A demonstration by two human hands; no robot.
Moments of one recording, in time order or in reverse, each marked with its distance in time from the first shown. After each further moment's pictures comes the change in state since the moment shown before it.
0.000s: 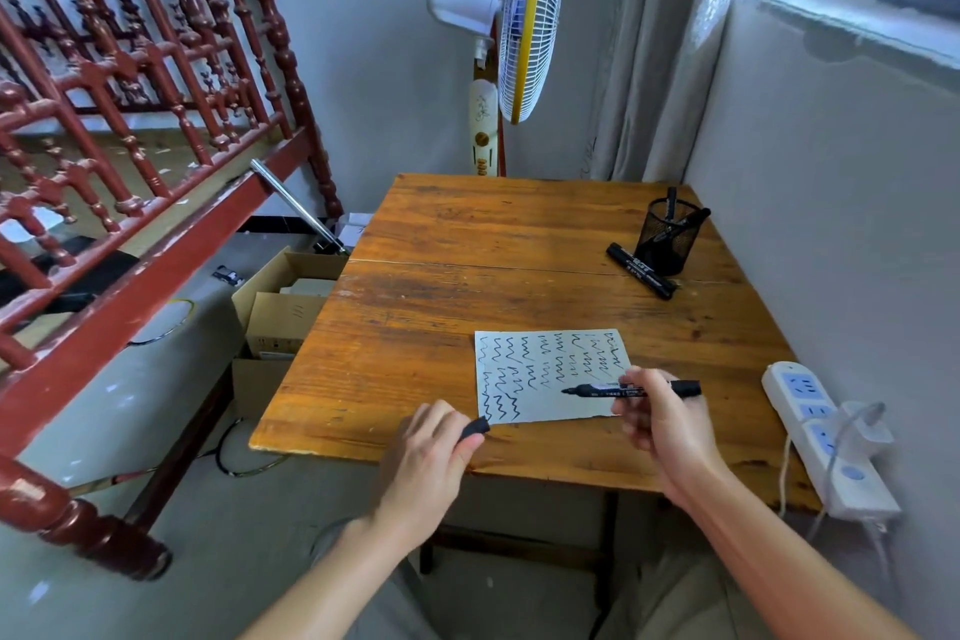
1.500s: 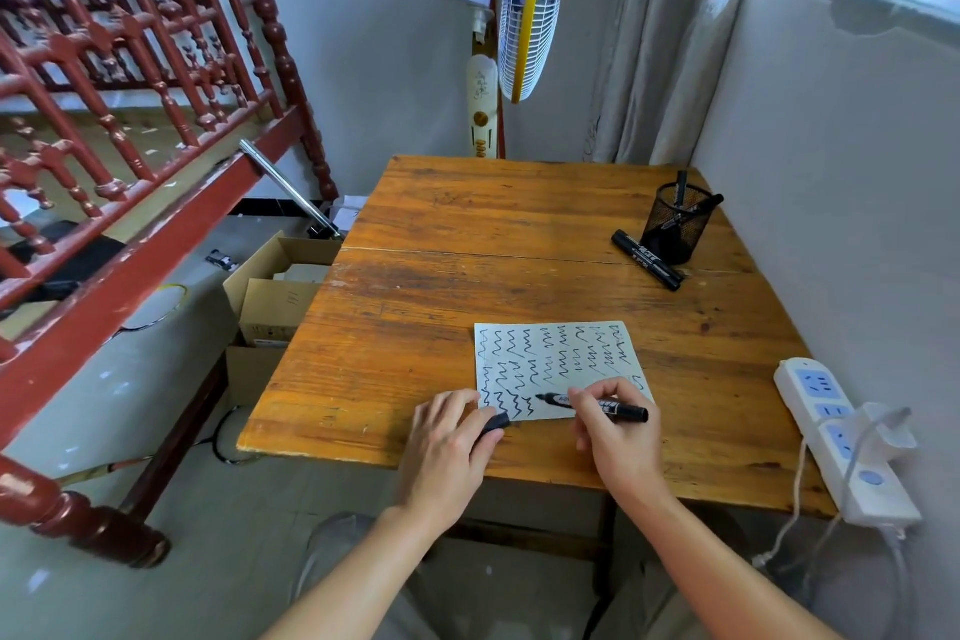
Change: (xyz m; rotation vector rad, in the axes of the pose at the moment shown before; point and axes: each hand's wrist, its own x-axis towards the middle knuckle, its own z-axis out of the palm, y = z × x) left_hand 0.014 -0.009 0.043 0.126 -0.005 -0.035; right_hand 0.013 0.051 0.030 -0.174 -0.020 -0.315
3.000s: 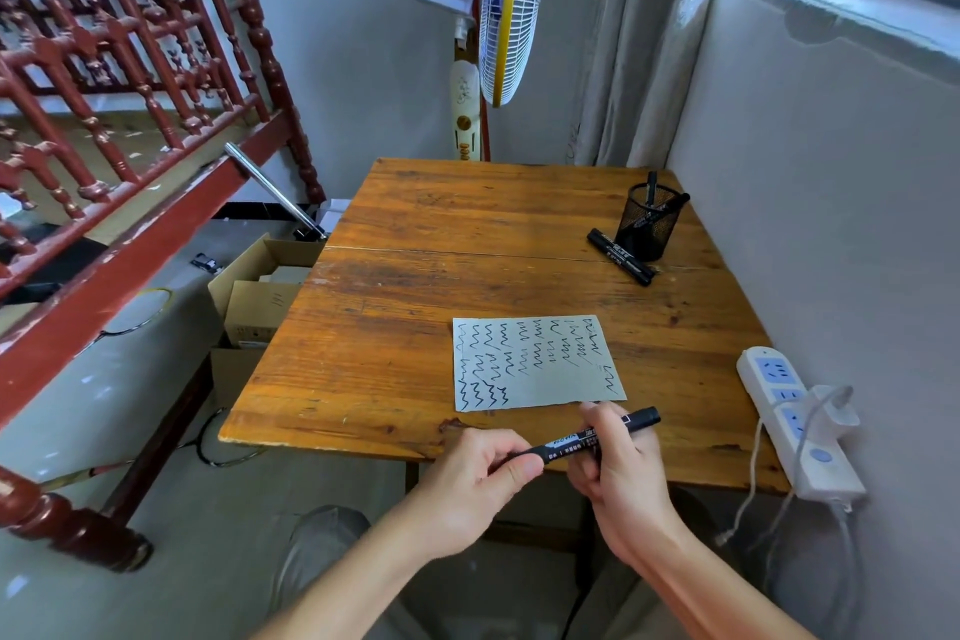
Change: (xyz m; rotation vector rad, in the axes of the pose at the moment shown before) left_hand -0.007 0.078 -0.060 -0.827 -0.482 -0.172; right_hand -0.050 -0.040 -0.024 0.374 -0.066 0.274
